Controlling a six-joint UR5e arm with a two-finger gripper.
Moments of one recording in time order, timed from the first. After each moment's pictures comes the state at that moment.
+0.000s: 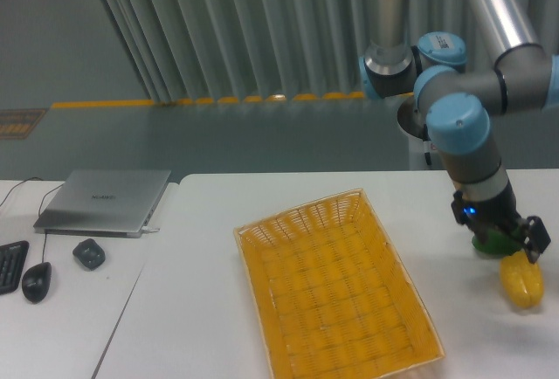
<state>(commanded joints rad) 2.34 -1.81 -1.49 -1.36 1.85 1.01</state>
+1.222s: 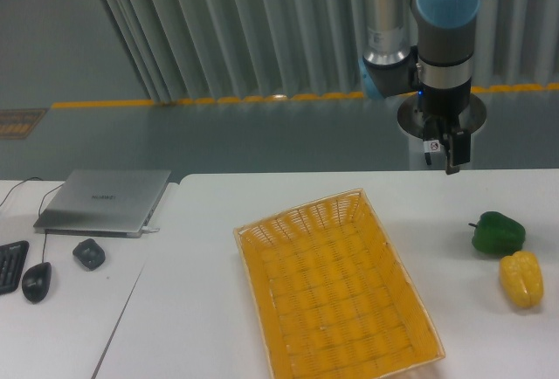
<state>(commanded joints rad) 2.36 -1.62 -1.47 -1.64 1.54 1.47</state>
